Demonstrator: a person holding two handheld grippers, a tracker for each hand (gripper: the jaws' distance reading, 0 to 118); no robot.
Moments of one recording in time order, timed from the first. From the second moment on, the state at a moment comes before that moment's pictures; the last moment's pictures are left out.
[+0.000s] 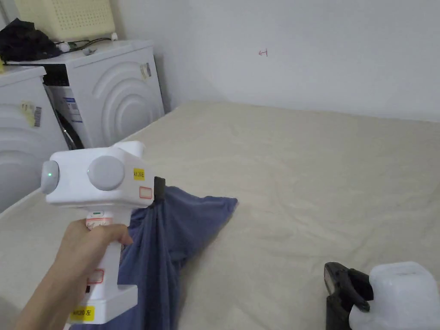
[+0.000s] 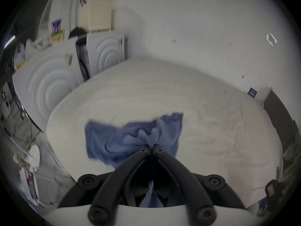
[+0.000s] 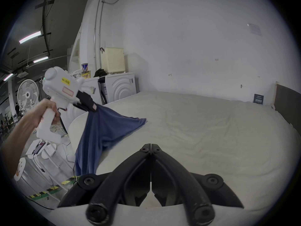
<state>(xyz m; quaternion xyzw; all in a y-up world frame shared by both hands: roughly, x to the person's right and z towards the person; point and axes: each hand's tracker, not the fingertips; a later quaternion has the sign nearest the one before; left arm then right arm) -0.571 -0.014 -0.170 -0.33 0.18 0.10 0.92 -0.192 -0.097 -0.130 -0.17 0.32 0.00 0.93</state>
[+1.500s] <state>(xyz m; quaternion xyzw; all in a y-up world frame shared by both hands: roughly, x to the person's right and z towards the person) -0.183 -0.132 -0.222 -0.44 -0.24 0.07 0.86 0.045 -0.090 -0.109 -0.19 0.04 -0.10 0.98</state>
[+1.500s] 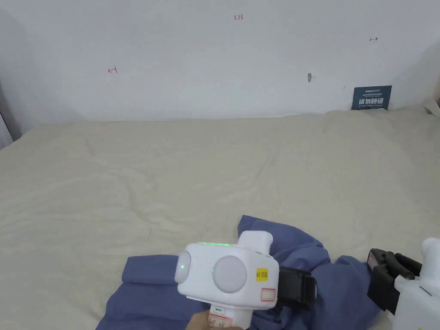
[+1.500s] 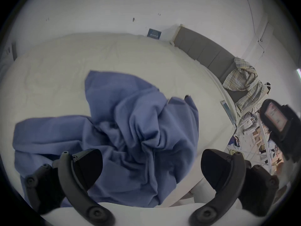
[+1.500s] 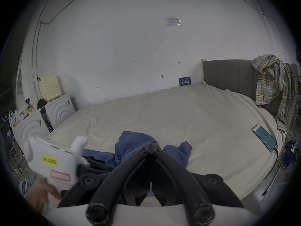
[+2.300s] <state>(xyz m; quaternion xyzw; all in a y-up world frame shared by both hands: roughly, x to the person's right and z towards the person) -0.430 -0.130 -0.221 -0.45 0.00 0.10 0.89 -0.018 -0.107 -0.136 -0.23 0.12 -0.06 0.96</state>
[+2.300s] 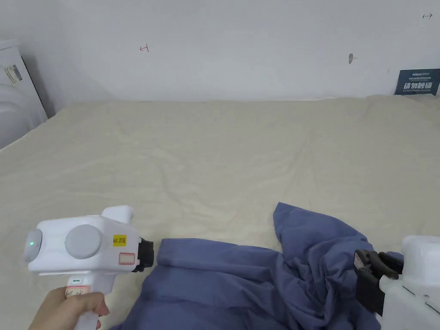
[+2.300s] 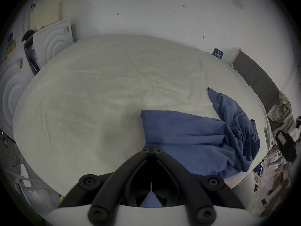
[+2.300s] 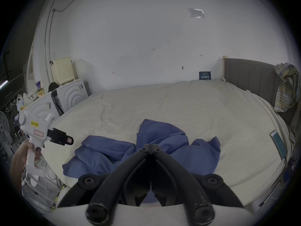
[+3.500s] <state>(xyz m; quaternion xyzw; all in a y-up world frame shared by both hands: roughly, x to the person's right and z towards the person) -0.375 -0.145 -0.310 -0.49 0.03 0.04 0.87 0.029 -0.104 -0.201 -0.29 0.11 -0.04 0.95</state>
